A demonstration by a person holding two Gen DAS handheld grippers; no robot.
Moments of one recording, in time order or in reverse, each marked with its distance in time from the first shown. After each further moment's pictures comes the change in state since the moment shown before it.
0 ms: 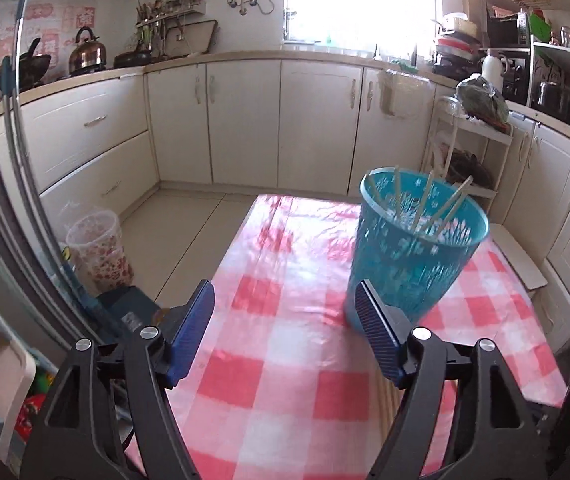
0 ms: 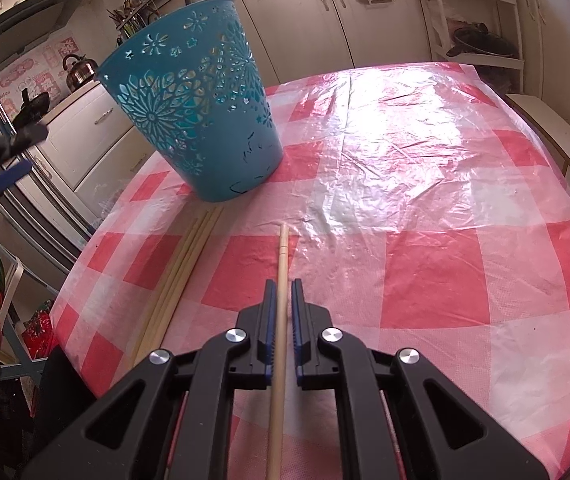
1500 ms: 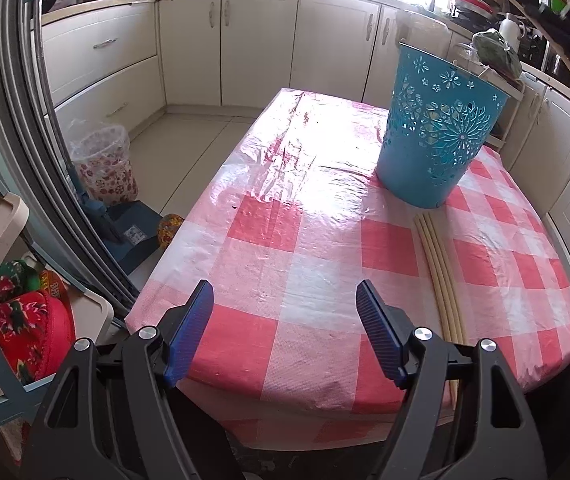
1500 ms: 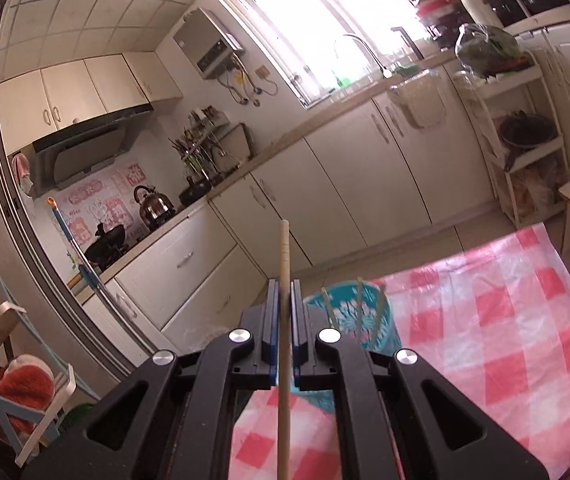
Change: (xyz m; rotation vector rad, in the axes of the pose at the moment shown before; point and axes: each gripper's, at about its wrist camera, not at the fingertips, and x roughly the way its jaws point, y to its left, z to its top) left arm 0.002 0.039 -0.091 -0.054 0.216 -0.021; right arm -0.084 0.076 0.160 0.083 -0.483 0.277
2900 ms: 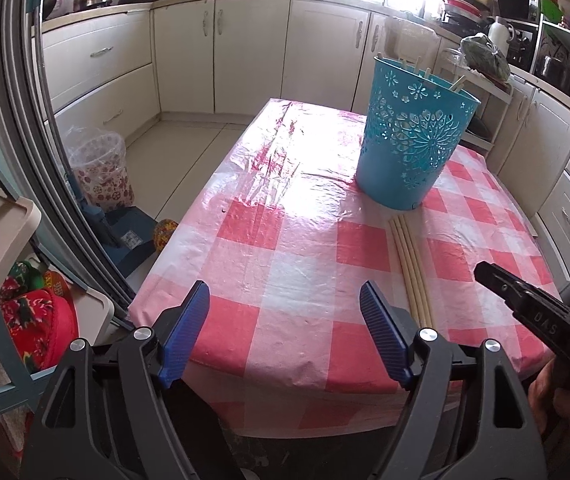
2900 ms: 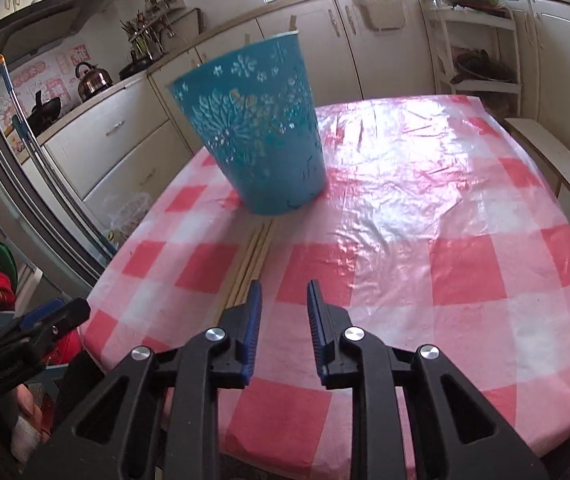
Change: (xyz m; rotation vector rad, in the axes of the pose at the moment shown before) left arm -0.029 -0.011 -0.006 0.013 -0.021 -0.022; right arm -0.032 -0.045 -0.176 -0.116 0.401 -0.280
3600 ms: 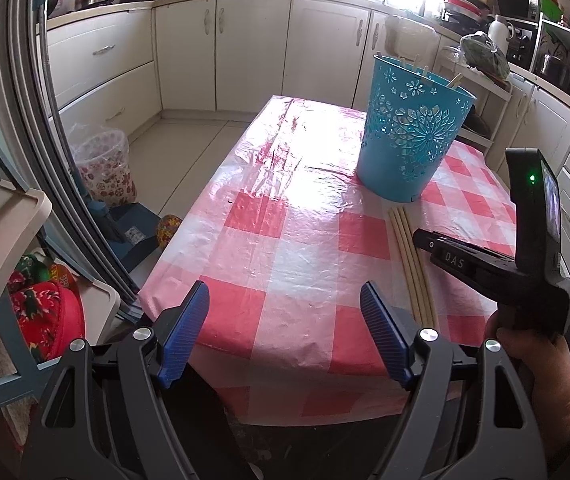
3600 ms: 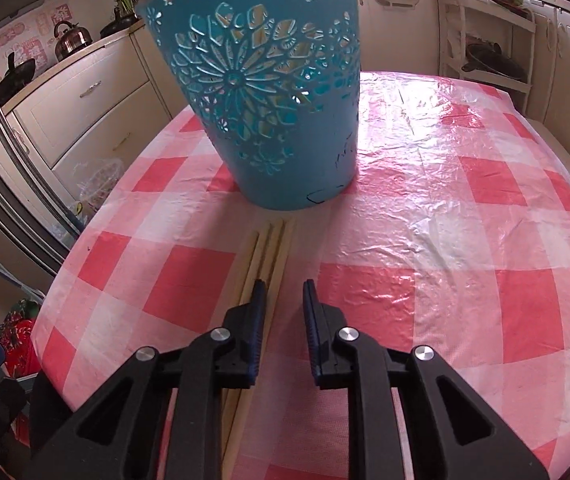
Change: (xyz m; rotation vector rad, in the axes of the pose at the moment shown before) left arm -0.010 0.003 -0.007 0.002 0.005 0.005; right arm 0.066 0.026 0.017 -0.059 0.107 -0.106
